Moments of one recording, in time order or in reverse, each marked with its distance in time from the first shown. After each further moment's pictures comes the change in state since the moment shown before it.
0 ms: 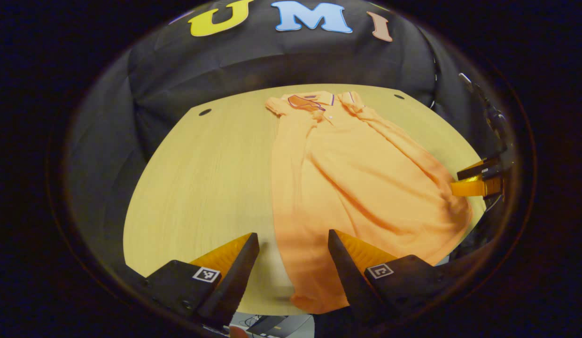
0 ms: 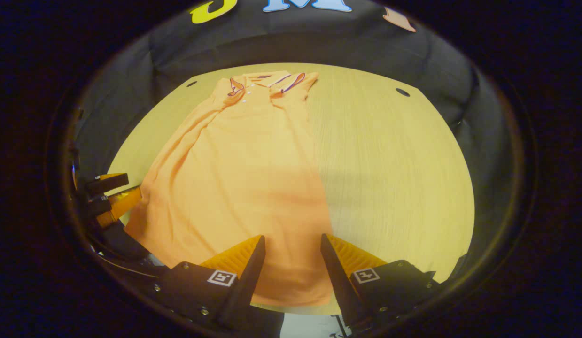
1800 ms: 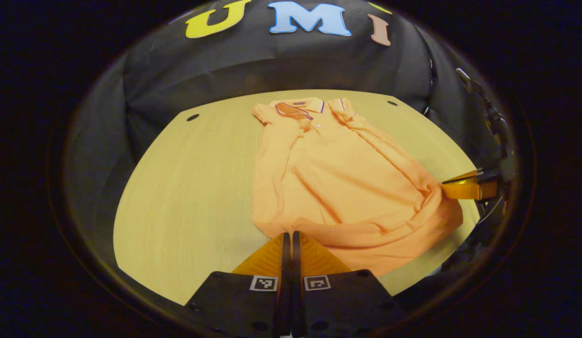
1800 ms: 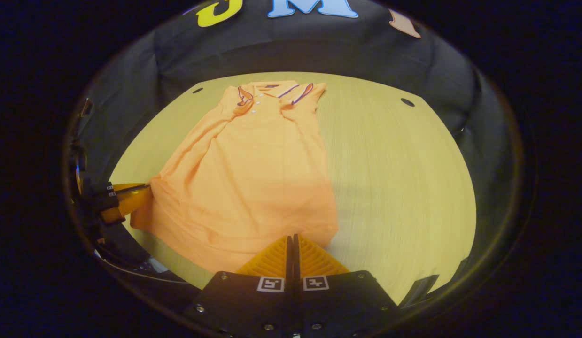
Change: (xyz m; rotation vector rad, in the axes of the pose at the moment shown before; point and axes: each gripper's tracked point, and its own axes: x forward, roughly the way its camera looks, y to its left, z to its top) left arm 0.023 -0.016 0.053 -0.017 -0.075 -0.058; right arm 0.002 0.015 0.043 0.002 -0.105 0.004
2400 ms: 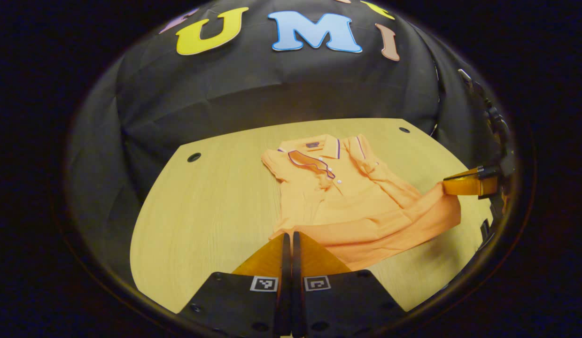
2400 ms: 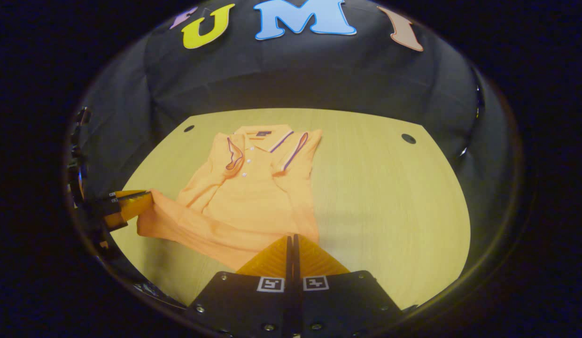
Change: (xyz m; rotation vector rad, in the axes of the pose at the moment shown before) left arm 0.042 0.034 0.131 0.046 -0.124 0.010; right arm 0.017 -0.021 0.129 0.035 -0.169 -0.014
